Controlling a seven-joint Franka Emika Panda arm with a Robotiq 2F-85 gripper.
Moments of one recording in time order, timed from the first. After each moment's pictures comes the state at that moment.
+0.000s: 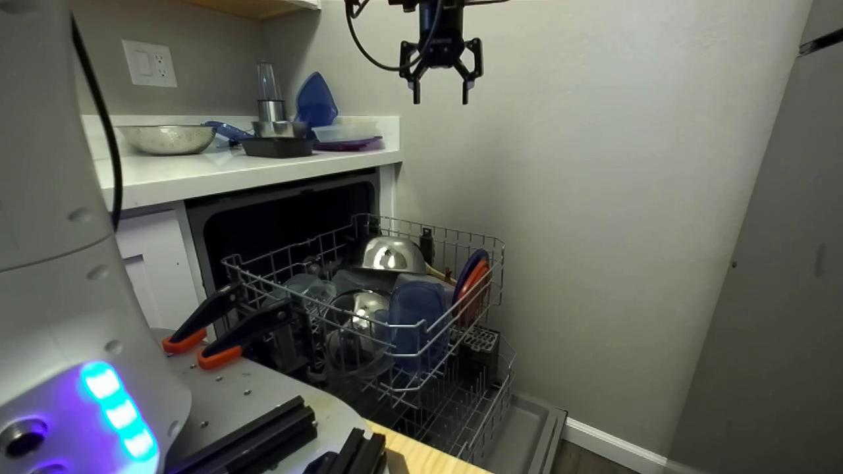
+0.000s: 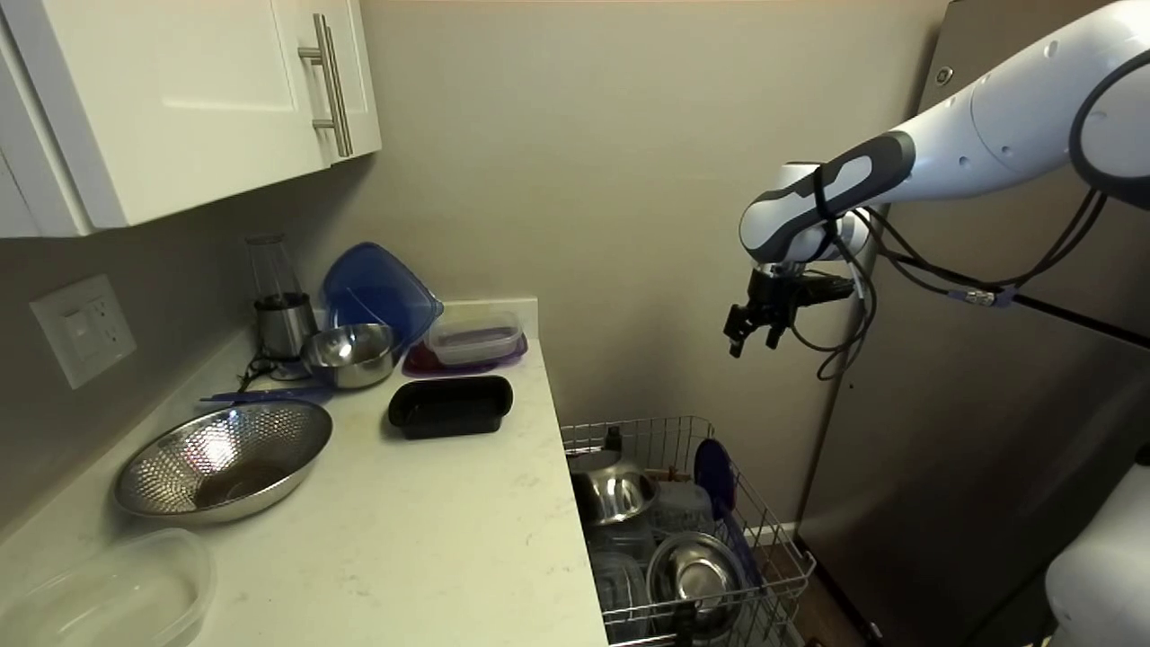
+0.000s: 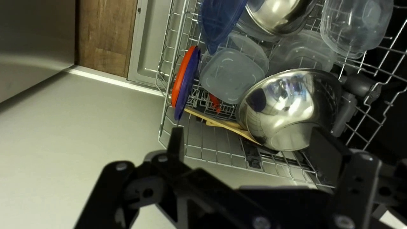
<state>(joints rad) 0.01 0.06 -0.05 -2.10 0.05 2.26 -0.23</state>
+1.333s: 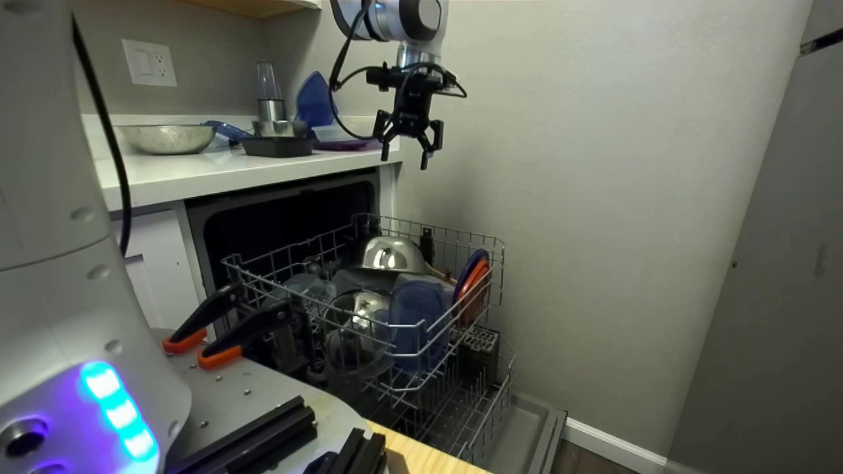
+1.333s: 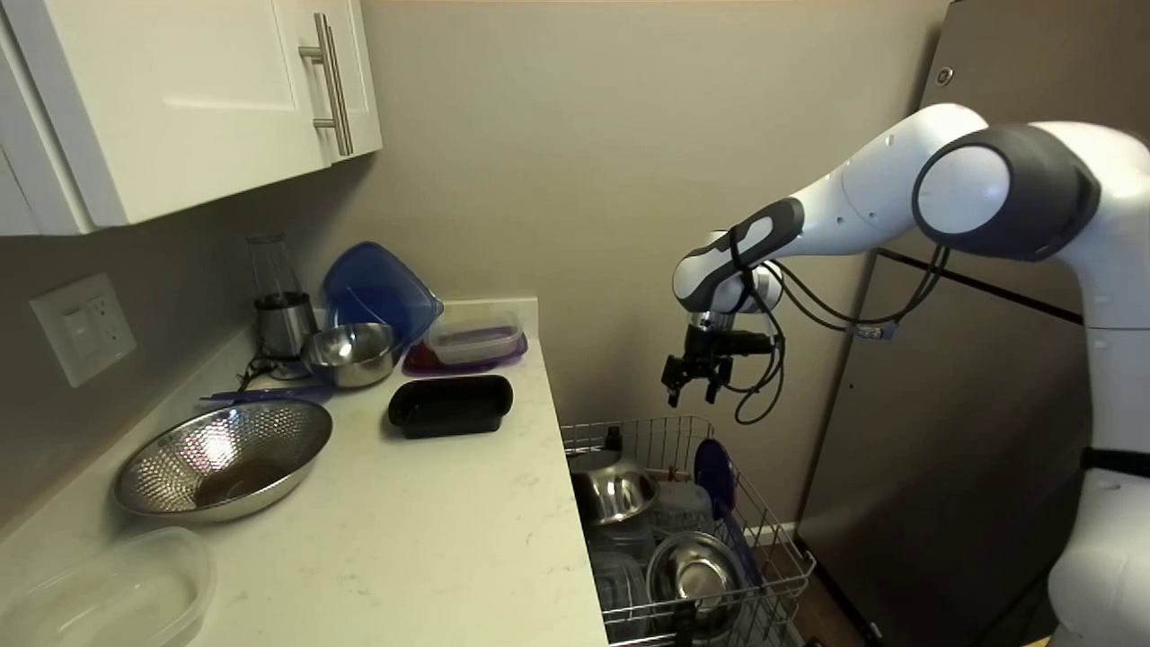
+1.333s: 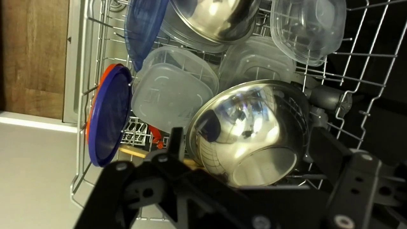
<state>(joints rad) 0.04 0.43 0.06 -1.87 0.16 2.24 -0.13</state>
